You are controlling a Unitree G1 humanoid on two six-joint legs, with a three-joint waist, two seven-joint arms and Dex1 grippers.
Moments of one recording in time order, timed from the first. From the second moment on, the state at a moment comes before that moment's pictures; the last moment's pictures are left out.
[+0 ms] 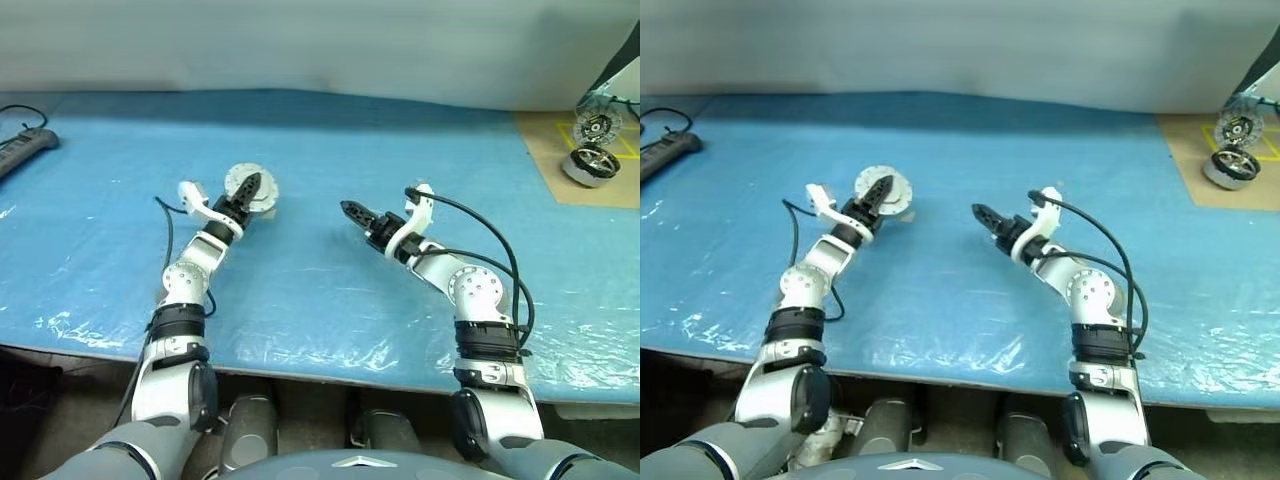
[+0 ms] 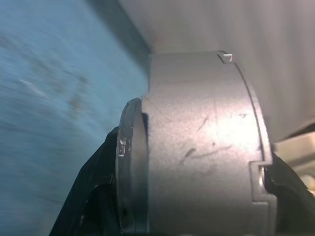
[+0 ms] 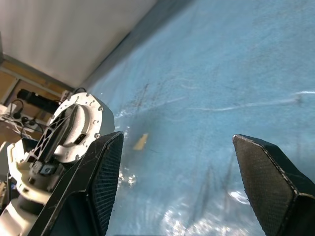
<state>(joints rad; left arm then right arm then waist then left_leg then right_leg) -0.64 0.14 0.40 0.60 -0.84 0.37 -0.42 -0.46 -0.15 -0.20 0.06 0.85 0.84 0.20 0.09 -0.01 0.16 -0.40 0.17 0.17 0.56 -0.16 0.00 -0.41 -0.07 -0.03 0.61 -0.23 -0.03</state>
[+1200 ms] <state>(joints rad) -0.66 0.33 0.36 0.64 -0.51 0.14 -0.52 -0.41 -0.13 -0.09 -0.03 0.63 0.76 0.24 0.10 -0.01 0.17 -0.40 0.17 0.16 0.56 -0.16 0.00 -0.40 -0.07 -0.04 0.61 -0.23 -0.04</state>
